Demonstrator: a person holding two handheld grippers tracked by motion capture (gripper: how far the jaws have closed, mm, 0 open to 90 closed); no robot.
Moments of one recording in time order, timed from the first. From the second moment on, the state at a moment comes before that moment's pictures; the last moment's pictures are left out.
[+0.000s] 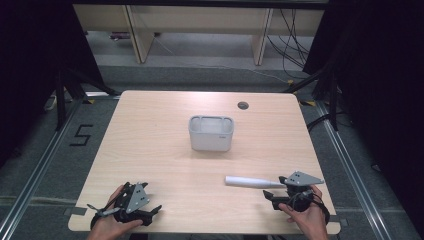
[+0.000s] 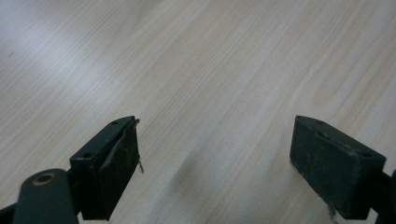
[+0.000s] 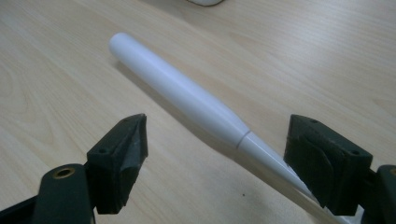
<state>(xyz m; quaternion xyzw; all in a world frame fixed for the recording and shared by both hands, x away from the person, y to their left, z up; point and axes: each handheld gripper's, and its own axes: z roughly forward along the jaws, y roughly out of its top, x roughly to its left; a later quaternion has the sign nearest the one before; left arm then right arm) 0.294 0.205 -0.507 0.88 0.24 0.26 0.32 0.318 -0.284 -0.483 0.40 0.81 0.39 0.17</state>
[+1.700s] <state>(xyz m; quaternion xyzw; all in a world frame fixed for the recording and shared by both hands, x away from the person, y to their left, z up) 0.295 0.206 -0.507 0.88 0.24 0.26 0.32 0.362 -0.210 -0.475 0.34 0.85 0.36 0.18</state>
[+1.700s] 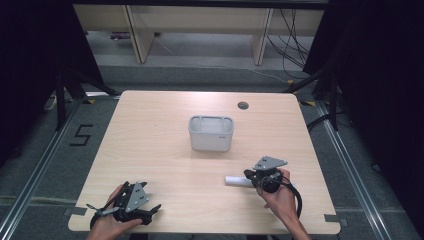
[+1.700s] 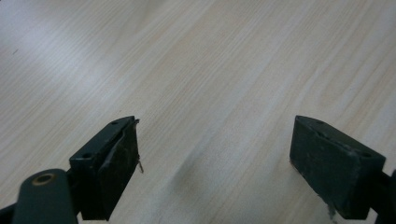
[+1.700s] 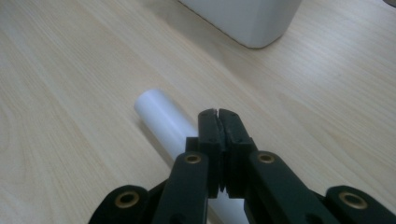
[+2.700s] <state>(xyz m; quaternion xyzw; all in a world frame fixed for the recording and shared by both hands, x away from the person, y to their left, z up) 0.294 0.207 -0.506 0.88 0.24 0.26 0.32 0.384 -0.166 -0.490 0.33 0.87 0.33 0.16</state>
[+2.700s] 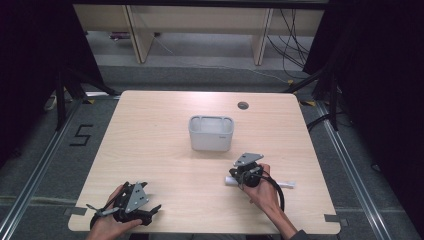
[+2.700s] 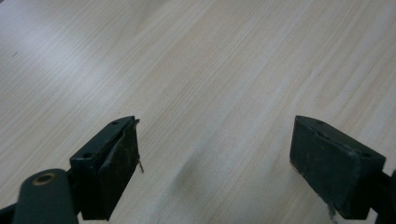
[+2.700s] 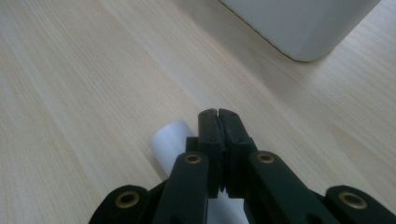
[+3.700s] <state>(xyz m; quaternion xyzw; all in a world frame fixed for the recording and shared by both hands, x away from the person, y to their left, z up) 0.293 0.207 -0.506 0.88 0.25 0.25 0.32 0.364 -0.168 -0.490 0.29 0.90 0.31 0.13</state>
